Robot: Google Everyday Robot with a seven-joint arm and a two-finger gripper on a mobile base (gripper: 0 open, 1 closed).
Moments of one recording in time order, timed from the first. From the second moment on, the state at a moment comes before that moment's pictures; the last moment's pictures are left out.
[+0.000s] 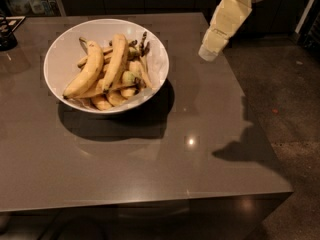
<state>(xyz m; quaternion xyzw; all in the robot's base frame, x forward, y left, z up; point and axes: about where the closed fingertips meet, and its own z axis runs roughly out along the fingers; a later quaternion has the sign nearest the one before) 0.542 -0.126 1.040 -0.52 0.83 -0.02 0.22</state>
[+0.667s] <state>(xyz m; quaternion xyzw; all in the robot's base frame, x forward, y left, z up) 0.567 -0.072 1.069 -0.54 0.80 0.01 0.26</state>
